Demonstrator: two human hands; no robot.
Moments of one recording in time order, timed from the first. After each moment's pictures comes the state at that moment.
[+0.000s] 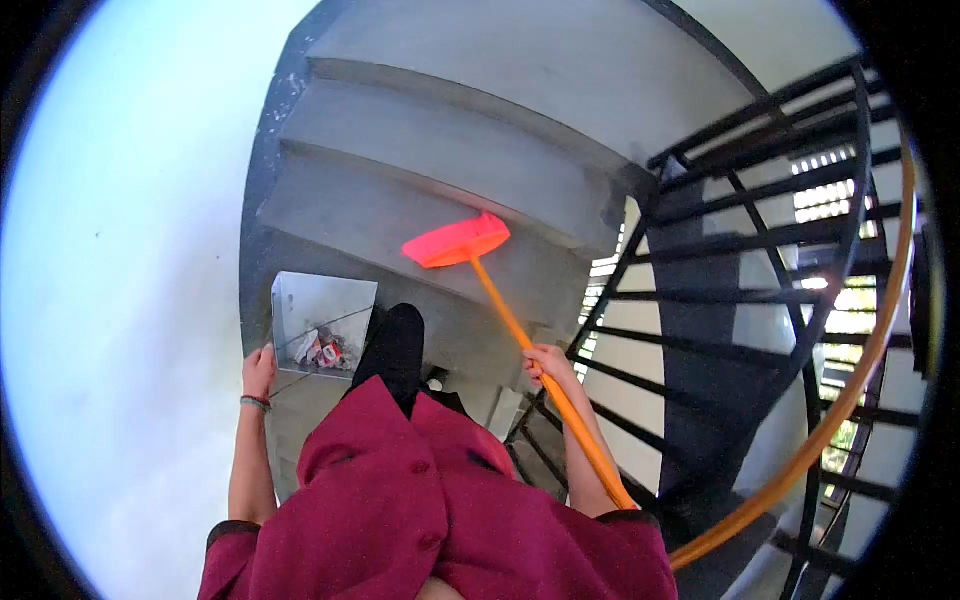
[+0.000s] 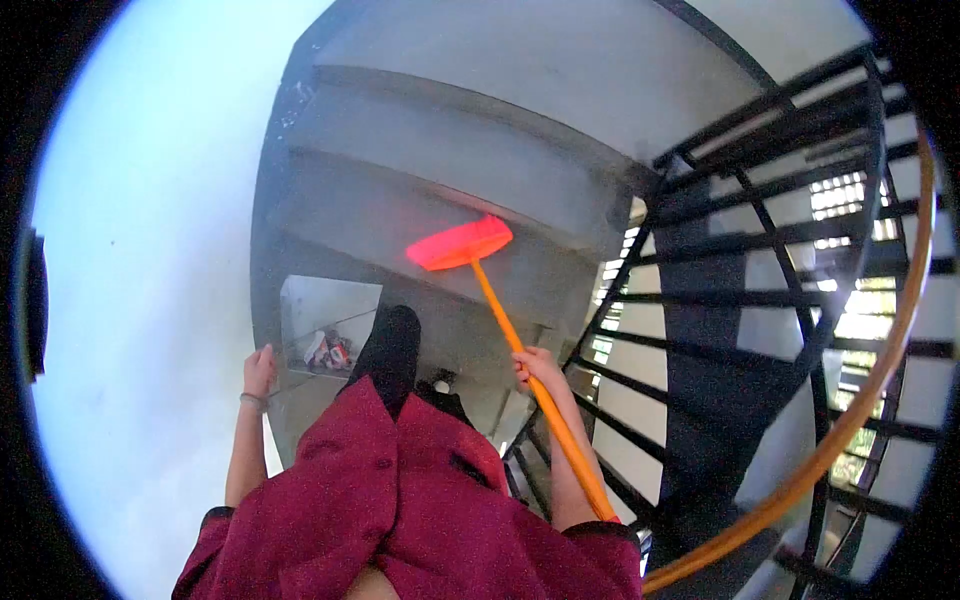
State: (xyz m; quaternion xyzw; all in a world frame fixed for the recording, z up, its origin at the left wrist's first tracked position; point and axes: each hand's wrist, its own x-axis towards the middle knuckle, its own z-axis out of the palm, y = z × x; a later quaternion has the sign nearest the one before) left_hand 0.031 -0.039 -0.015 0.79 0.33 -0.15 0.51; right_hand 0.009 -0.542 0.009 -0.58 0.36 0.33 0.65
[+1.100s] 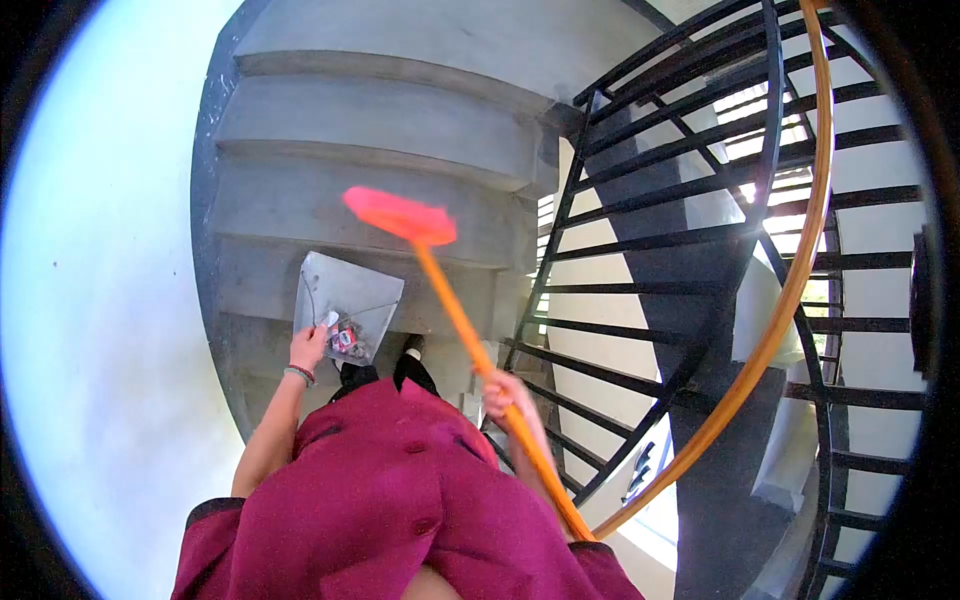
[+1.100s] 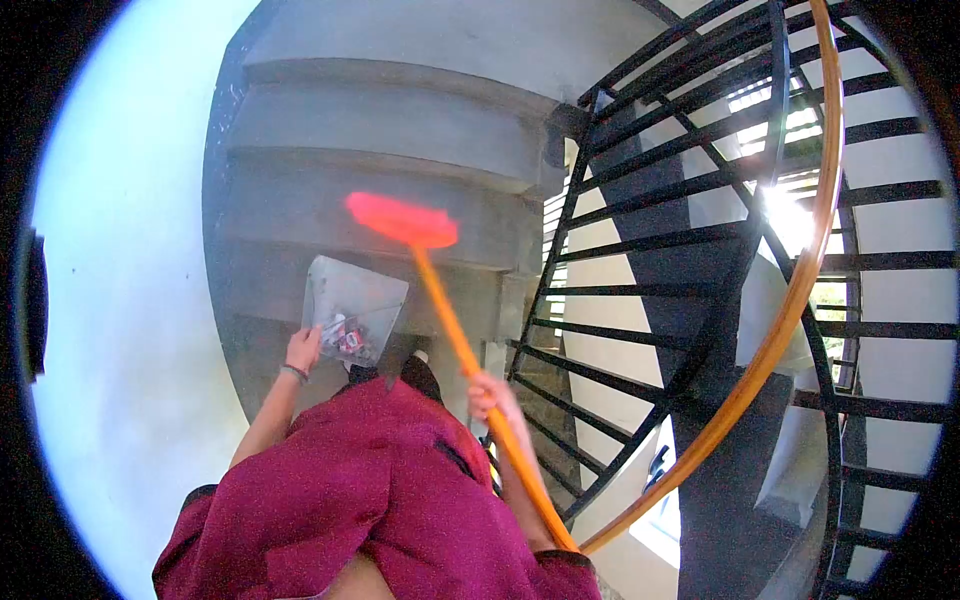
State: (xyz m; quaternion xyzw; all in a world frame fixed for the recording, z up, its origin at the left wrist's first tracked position) left_hand 0.079 -0.005 -0.080 0.80 0.10 -0.26 0.53; right_hand -0.113 -0.309 0.084 -0.19 0.38 0.17 0.89
